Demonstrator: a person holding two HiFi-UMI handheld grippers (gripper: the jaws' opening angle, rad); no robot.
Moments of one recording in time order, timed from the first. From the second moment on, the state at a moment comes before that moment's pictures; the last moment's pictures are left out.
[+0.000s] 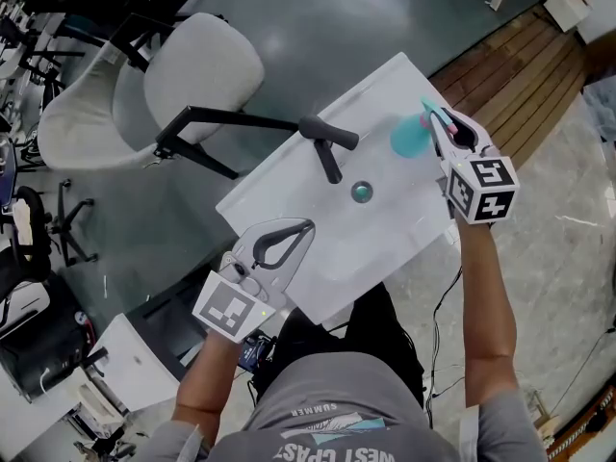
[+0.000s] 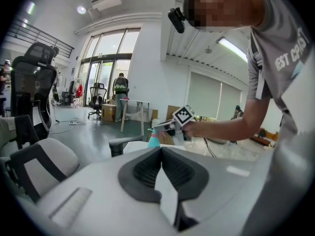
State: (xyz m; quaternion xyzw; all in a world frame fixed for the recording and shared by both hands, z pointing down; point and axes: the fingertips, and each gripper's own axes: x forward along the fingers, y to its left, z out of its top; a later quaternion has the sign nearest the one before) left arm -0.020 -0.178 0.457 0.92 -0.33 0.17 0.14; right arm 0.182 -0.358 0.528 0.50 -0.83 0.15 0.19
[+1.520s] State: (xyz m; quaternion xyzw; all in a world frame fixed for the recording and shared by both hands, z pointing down) left arm -0.039 -0.191 0.477 0.91 -0.33 0.18 0.16; right arm 0.134 -0.395 0.534 0.48 -0.85 0.12 0.18
